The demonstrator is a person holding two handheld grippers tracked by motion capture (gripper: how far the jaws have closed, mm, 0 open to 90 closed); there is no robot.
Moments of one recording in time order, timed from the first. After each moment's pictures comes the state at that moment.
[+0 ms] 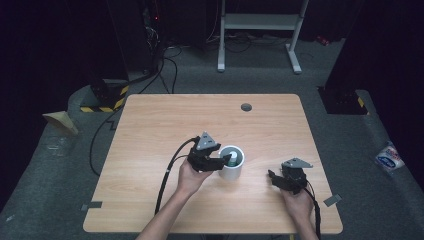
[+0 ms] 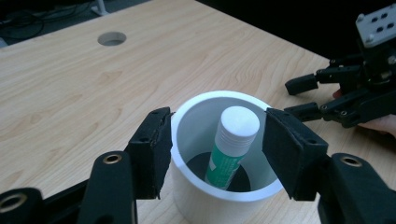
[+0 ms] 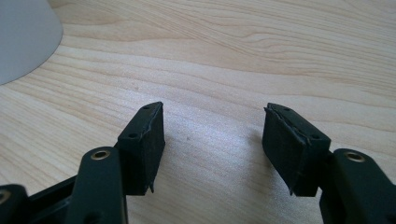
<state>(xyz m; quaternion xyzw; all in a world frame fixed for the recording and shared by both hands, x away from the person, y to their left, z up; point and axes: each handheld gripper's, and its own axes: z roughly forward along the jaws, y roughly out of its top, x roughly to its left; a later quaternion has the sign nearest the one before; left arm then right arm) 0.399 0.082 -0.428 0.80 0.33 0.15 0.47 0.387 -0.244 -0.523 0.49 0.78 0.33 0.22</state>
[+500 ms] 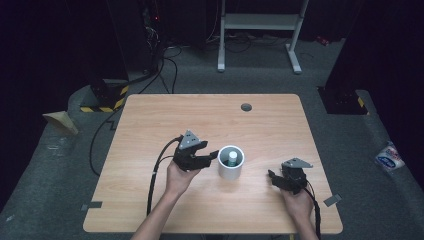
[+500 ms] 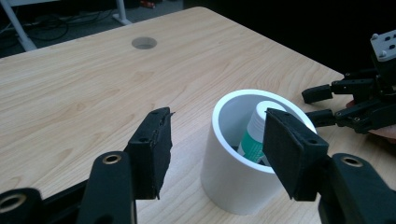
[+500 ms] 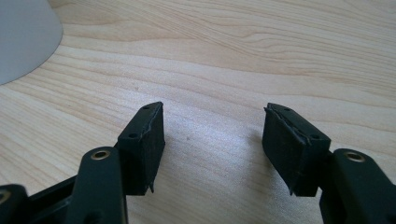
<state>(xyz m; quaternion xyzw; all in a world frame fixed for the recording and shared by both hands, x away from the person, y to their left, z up) 0.394 0.118 -0.424 0.78 0.37 0.16 0.48 0.387 -0.244 -0.523 0.49 0.78 0.33 0.22</state>
